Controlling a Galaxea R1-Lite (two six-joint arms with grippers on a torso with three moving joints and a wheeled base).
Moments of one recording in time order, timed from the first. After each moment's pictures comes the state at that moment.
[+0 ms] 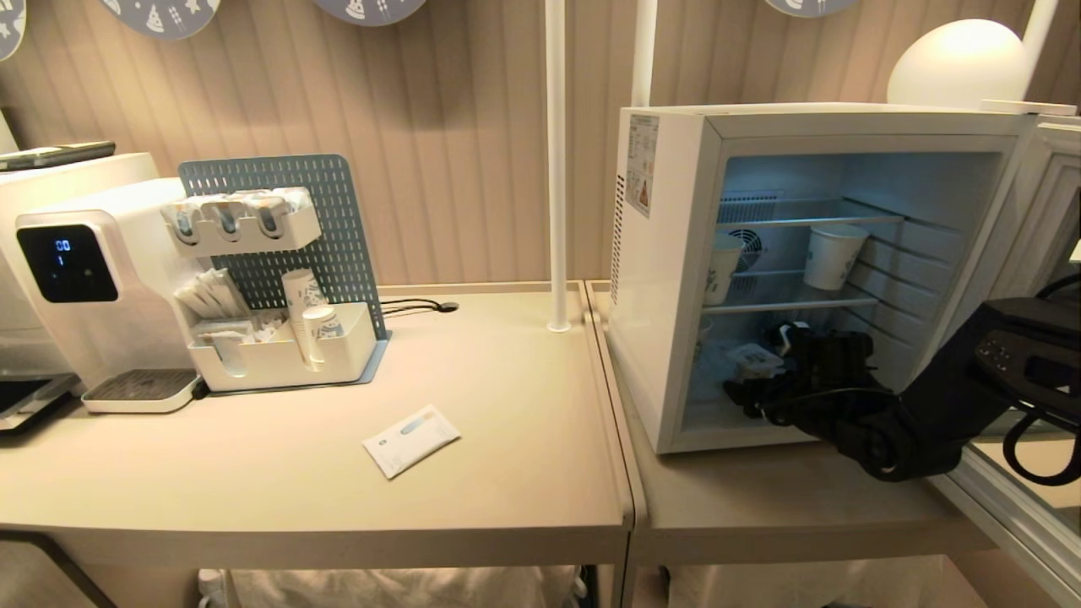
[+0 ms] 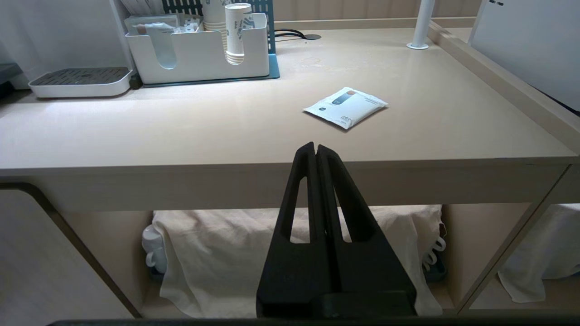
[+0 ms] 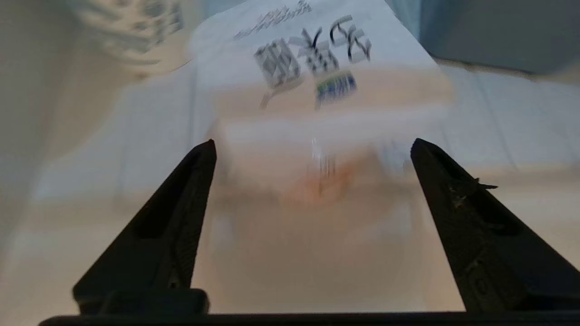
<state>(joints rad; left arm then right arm) 0.00 0.00 0.00 0.01 0.01 0.01 0.12 2.30 -0.94 -0.87 -0.10 0.02</state>
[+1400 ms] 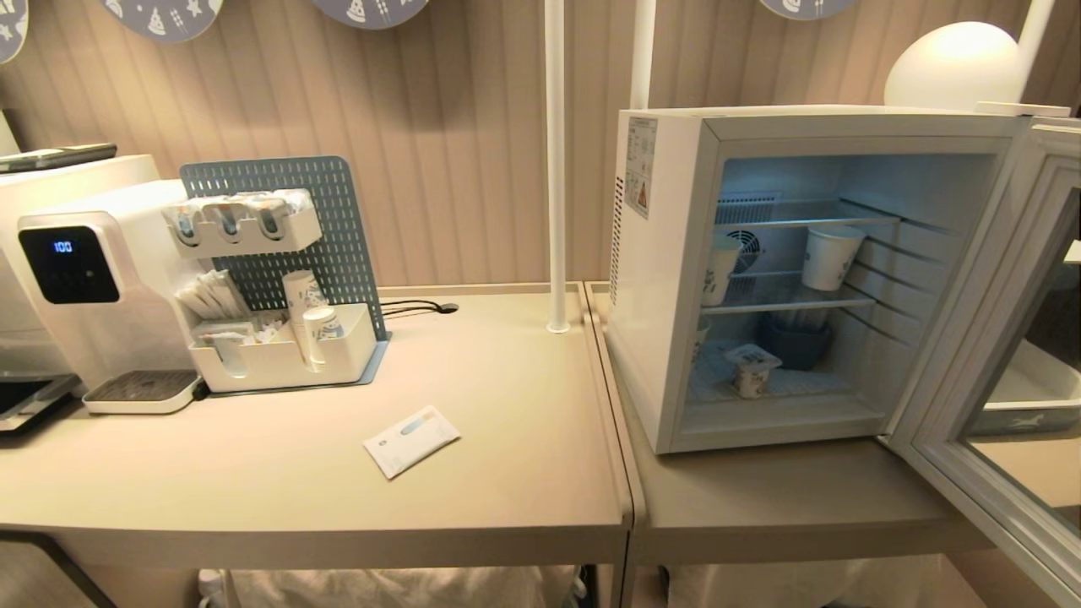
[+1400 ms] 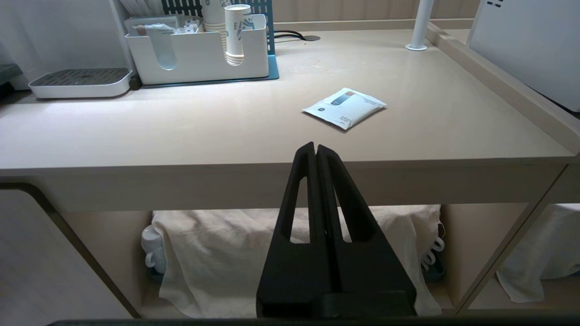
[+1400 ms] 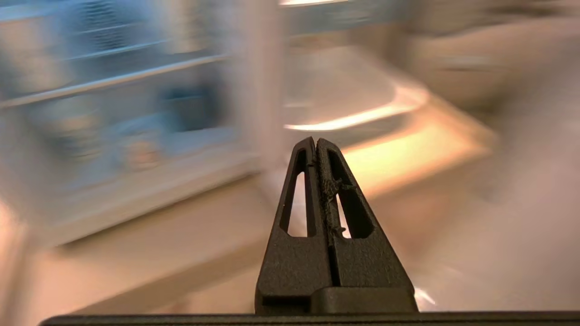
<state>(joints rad) 0.00 0.00 0.00 0.01 0.00 0.00 0.15 0.62 -0.43 -0.12 -0.62 -0.03</state>
